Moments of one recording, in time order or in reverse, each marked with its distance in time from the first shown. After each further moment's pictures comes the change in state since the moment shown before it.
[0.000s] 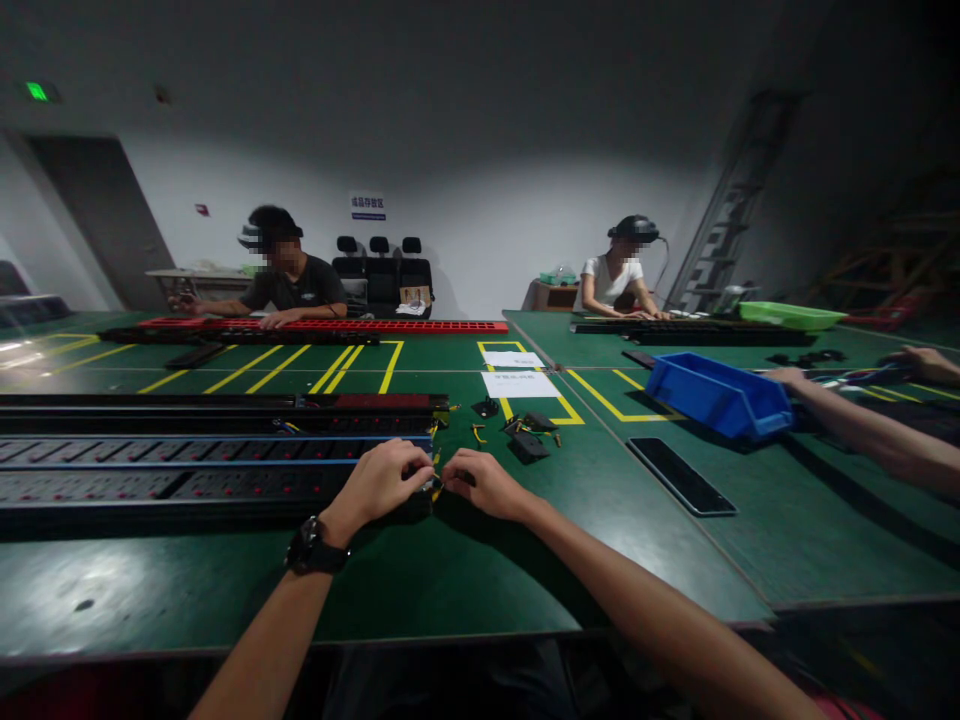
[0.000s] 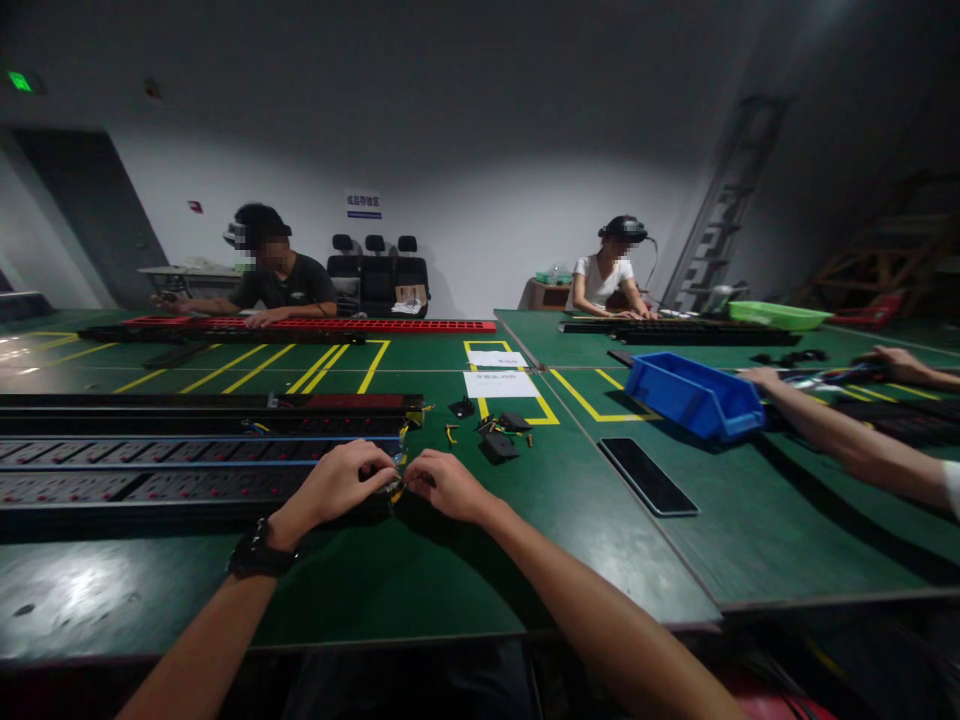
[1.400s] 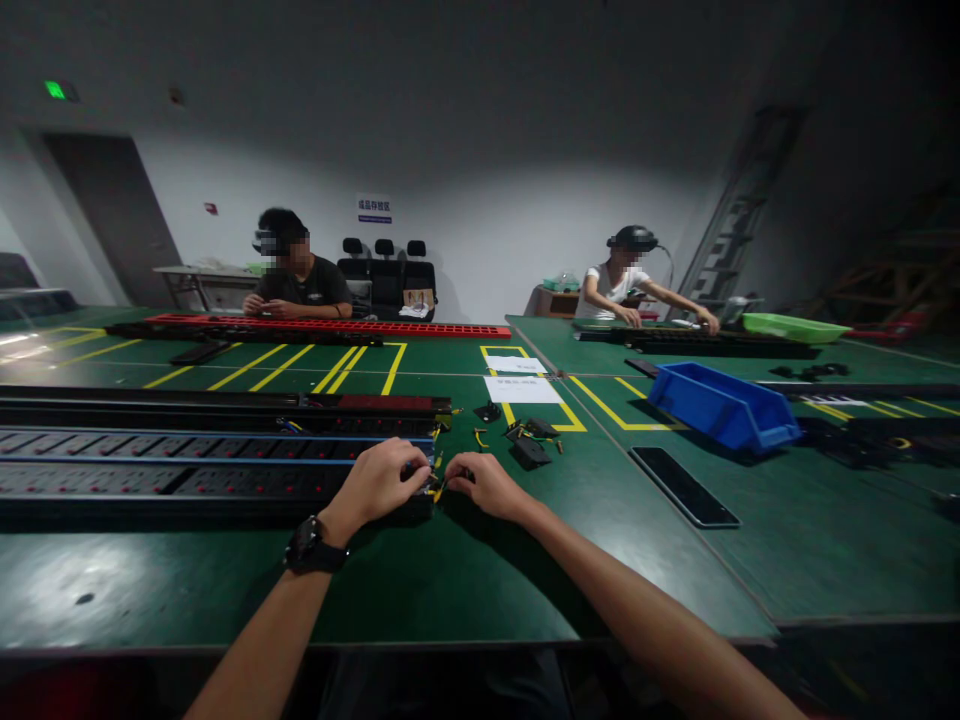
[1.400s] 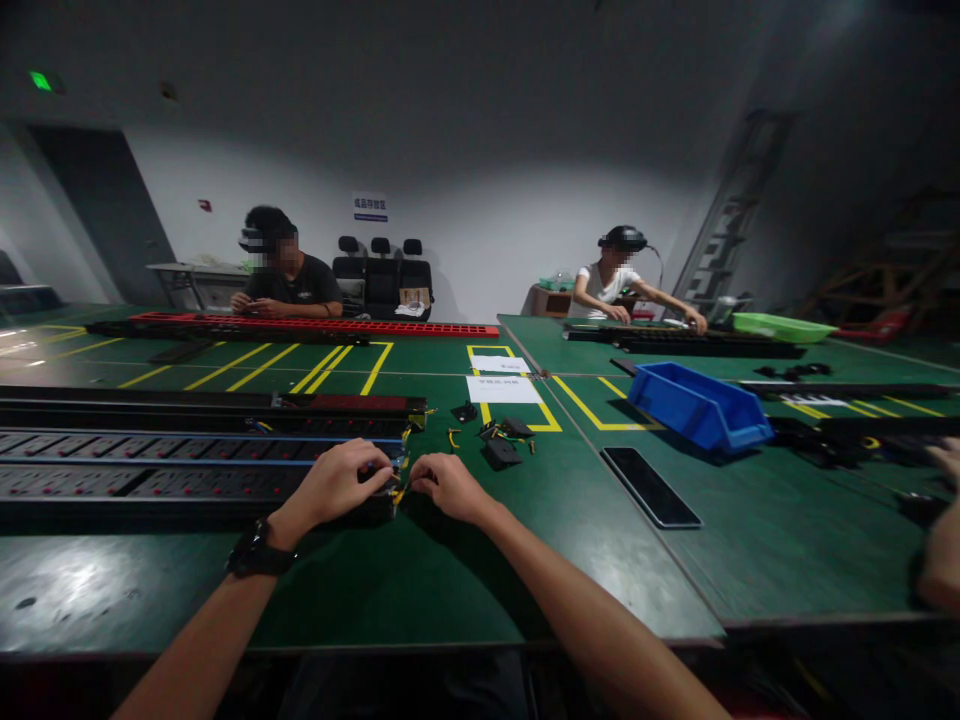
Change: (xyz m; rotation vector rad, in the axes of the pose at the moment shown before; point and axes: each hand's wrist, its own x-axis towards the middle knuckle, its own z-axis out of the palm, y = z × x) left_hand -0.003 0.001 -0.003 0.066 0.048 -0.030; right_hand 0.007 0.001 0.000 0.006 0.016 0.142
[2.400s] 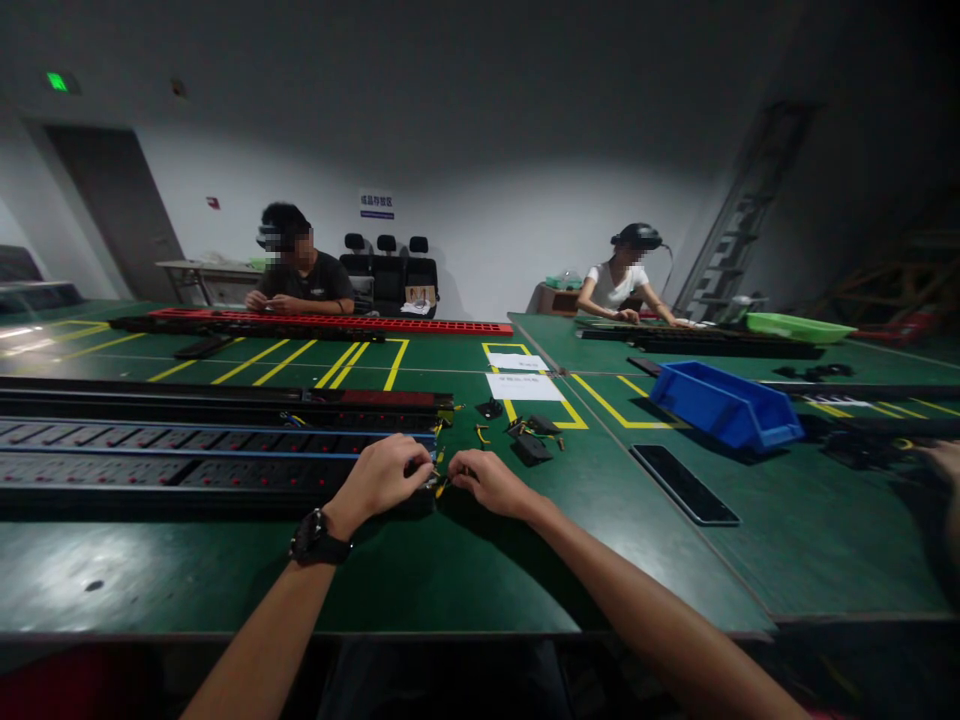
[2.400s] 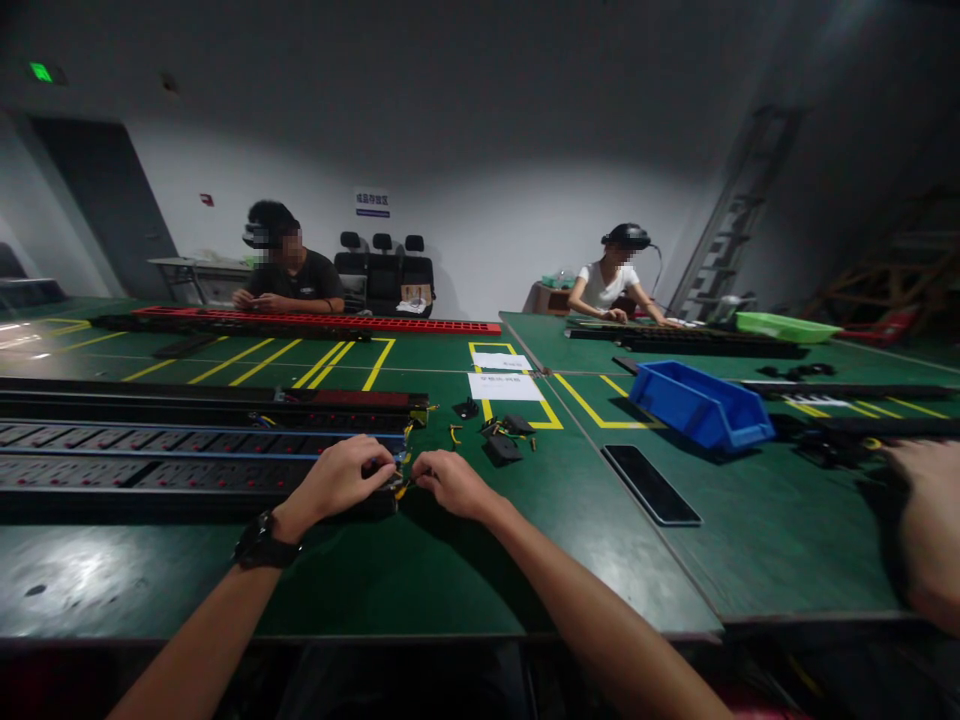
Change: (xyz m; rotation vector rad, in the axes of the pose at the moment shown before) left_hand 0.000 -0.001 0.002 0.035 -0.003 0.020; right_hand -0.003 -0.002 -0.004 -0.066 -0.055 -0.043
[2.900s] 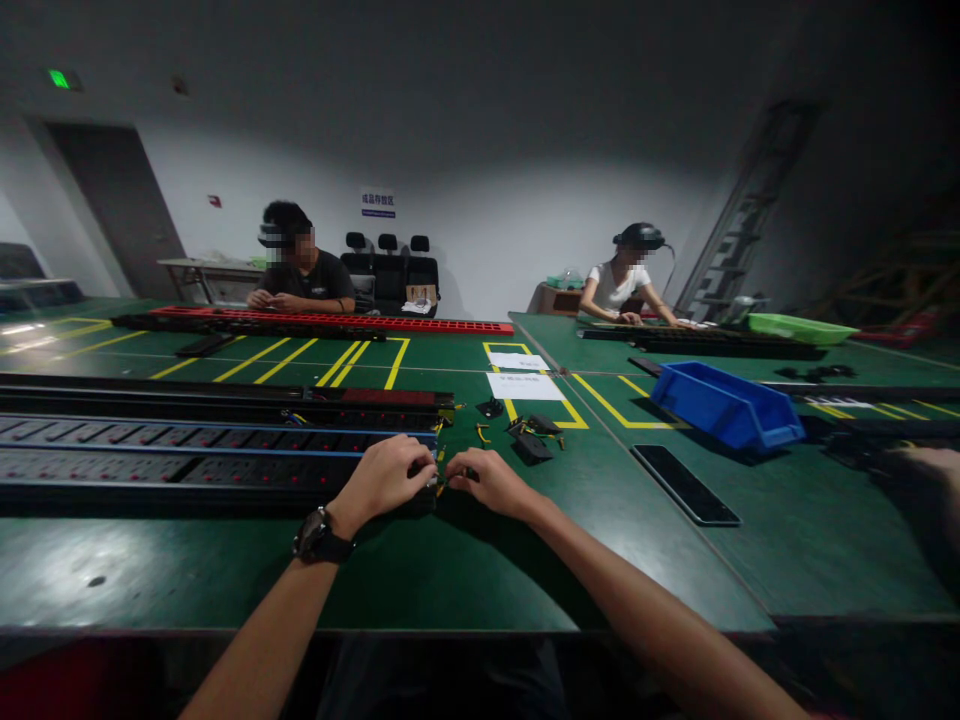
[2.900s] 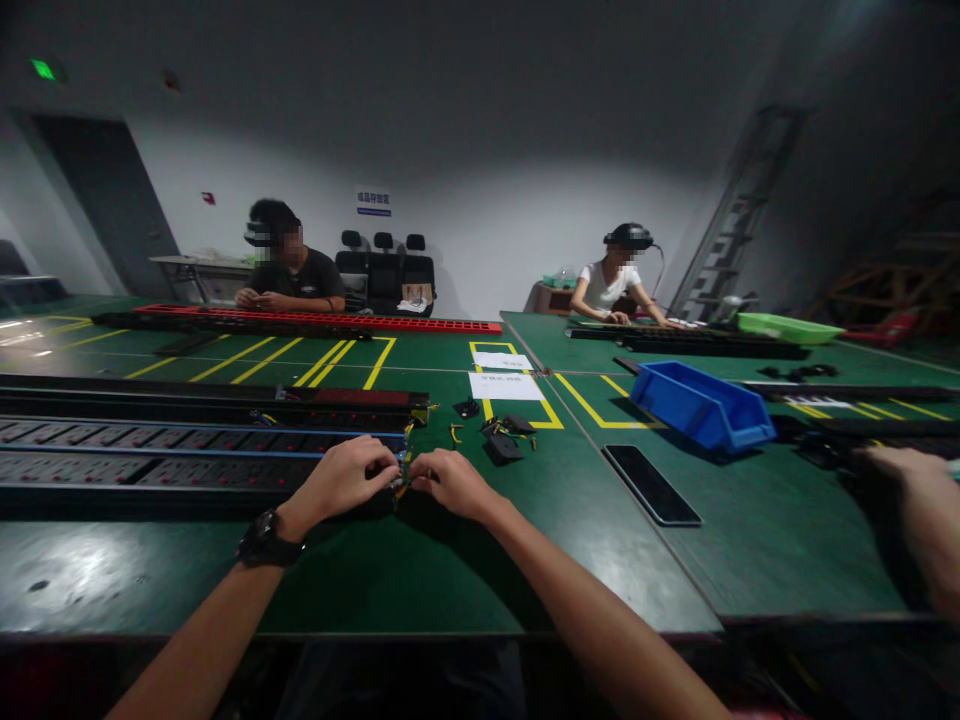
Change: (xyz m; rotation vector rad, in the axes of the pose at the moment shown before) left_hand 0.000 0.003 0.001 0.007 -0.025 0.022; right_hand -0.001 -0.004 -0.001 0.008 0.023 -0.059
